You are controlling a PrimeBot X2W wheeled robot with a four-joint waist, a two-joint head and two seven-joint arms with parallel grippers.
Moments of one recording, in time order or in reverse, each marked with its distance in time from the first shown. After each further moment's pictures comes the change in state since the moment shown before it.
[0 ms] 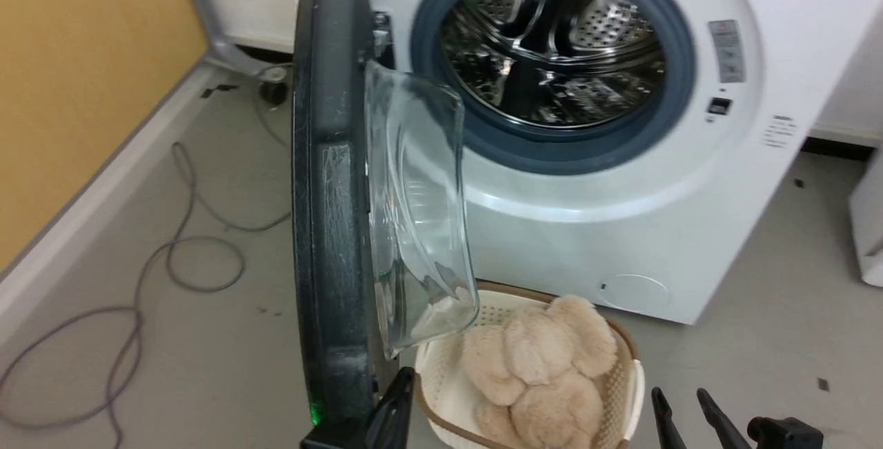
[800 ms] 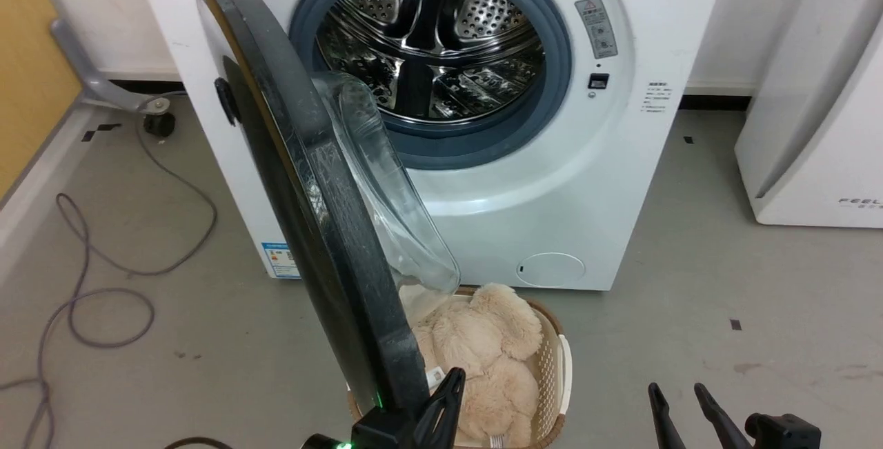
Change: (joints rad) left arm -0.078 -0.084 -0.047 0.132 -0.001 -0.073 -0.012; right arm -0.001 -0.001 0.008 -0.020 -0.007 0.000 -0.001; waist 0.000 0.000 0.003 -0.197
